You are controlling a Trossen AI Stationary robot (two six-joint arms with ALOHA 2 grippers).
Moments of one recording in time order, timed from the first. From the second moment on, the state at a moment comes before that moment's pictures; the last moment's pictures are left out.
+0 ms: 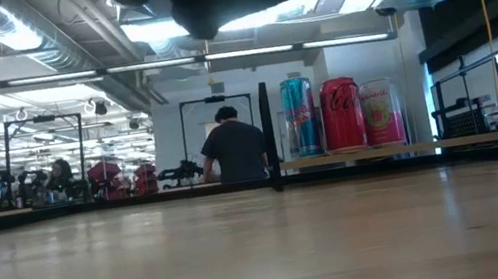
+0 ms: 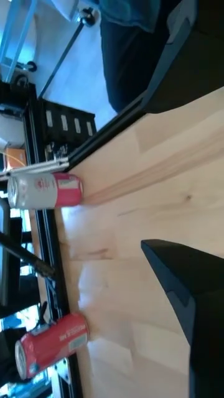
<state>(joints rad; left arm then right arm) -0.50 1.88 1.02 0.51 -0.26 -0.07 0.99 1.47 1.41 -1.09 0.09 1.43</state>
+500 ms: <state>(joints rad) -0.50 1.87 1.02 0.53 -0.27 -0.08 1.04 1.65 1.47 -1.24 -0.04 1.68</state>
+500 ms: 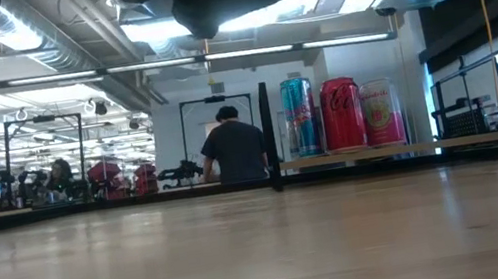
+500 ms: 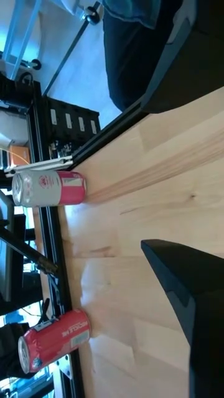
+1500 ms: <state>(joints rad) -0.51 1.87 1.02 0.52 -0.27 -0.08 0.98 1.84 1.51 -1.21 -0.05 1.05</state>
